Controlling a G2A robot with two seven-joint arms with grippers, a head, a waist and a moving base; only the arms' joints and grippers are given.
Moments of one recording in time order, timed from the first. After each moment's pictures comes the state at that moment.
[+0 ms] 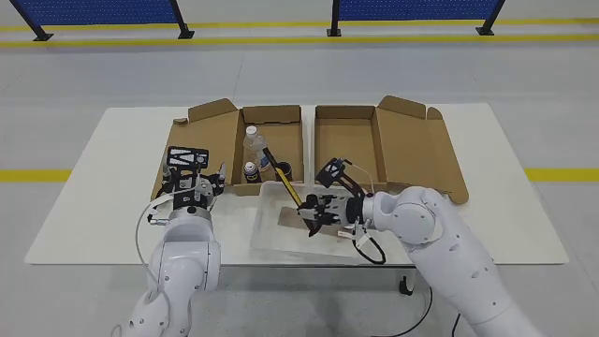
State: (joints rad) left arm 1.51 -1.27 -1.33 -2.08 1.82 0.33 -0.73; right arm -1.04 -1.20 0.98 -1.54 -0.47 -0.38 0.90
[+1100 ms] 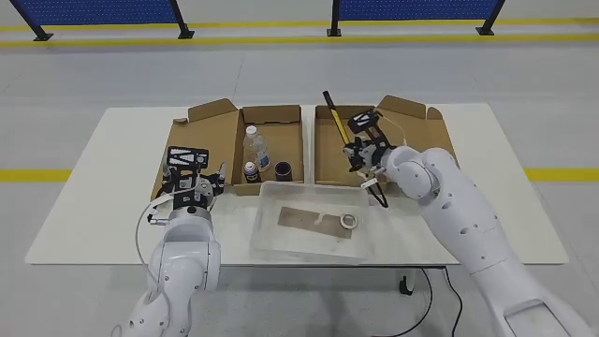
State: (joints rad) left arm 1.51 -1.27 -1.33 -2.08 1.82 0.33 -0.73; right arm -0.75 -1.23 0.94 -1.18 -0.89 -0.15 0.68
